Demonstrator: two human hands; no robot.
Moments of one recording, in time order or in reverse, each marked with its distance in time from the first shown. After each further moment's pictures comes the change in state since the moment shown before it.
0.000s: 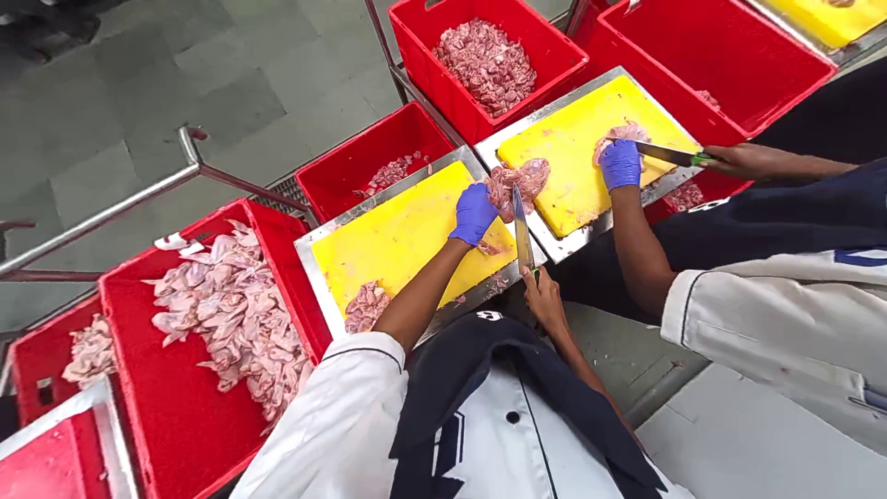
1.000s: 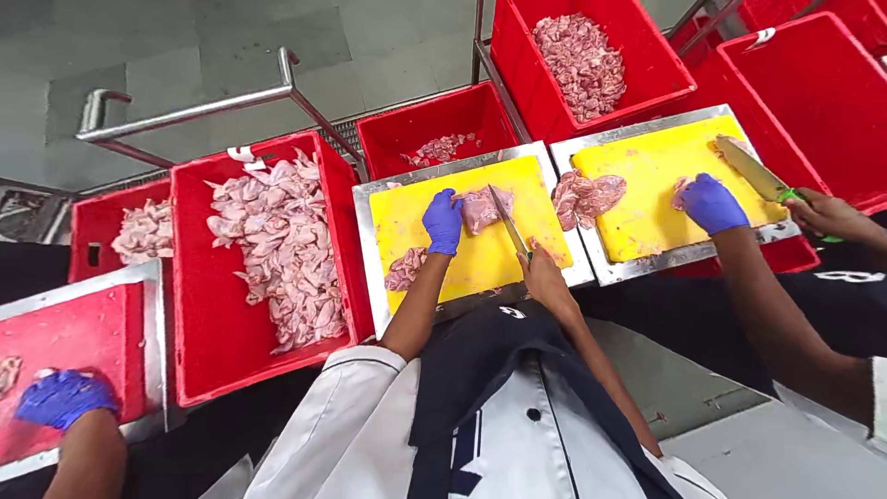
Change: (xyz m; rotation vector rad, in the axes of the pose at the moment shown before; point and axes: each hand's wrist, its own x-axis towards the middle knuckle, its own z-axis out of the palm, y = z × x) left_hand -0.072 -0.176 -0.043 -0.134 0.456 -0.380; right_hand 0.028 -0.118 0.055 -0.604 -0.348 -0.055
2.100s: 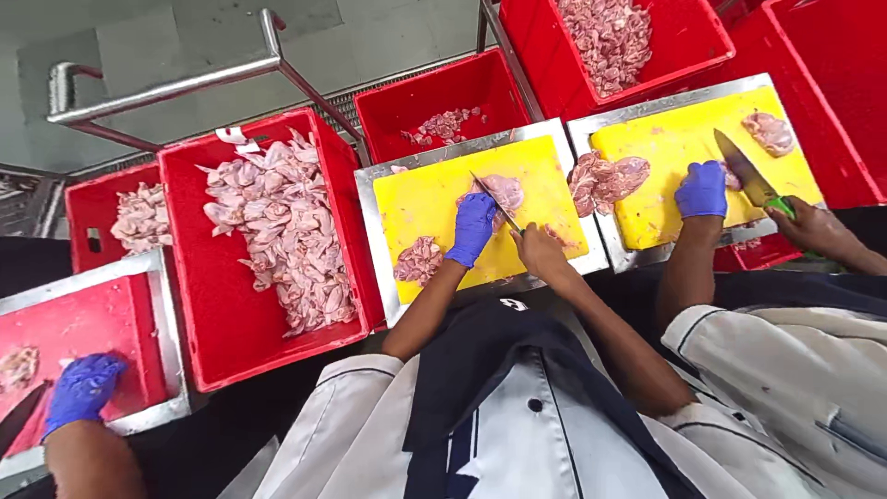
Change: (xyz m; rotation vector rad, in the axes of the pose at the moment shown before) left_hand -0.034 -0.012 0.032 -0.119 -0.136 0.460; right_hand 0.023 -0.046 -0.002 -0.191 -0.112 -0.051
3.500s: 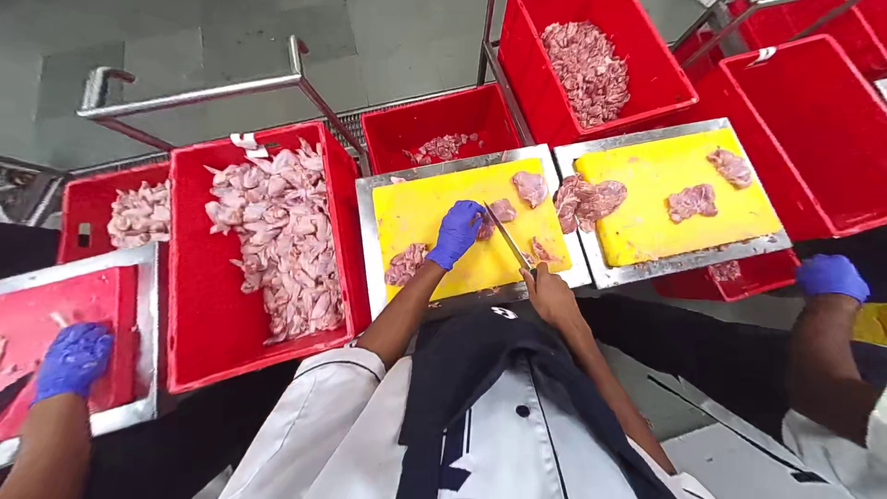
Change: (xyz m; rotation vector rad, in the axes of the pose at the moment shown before) left_hand 0.004 -0.004 -0.029 -0.089 -0.012 0.073; right_hand -0.063 0.051 0.012 0.003 0.058 0.040
